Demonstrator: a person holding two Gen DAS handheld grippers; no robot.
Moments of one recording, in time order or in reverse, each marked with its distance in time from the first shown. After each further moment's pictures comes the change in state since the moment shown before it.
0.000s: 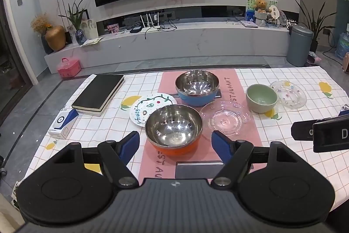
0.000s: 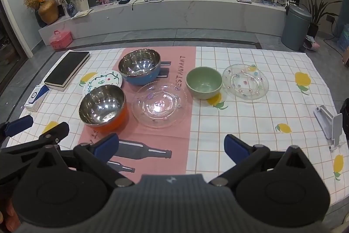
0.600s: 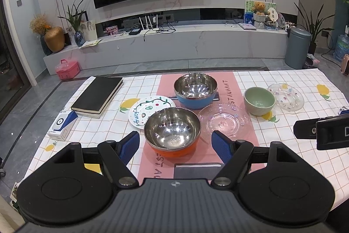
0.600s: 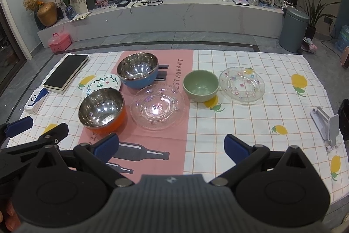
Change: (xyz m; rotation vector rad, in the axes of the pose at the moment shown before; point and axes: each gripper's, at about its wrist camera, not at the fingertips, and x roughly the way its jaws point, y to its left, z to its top) left arm -0.006 -0.003 0.003 -0.003 -0.014 -0.008; right arm -0.010 -0.004 0.001 0.009 -0.018 -0.007
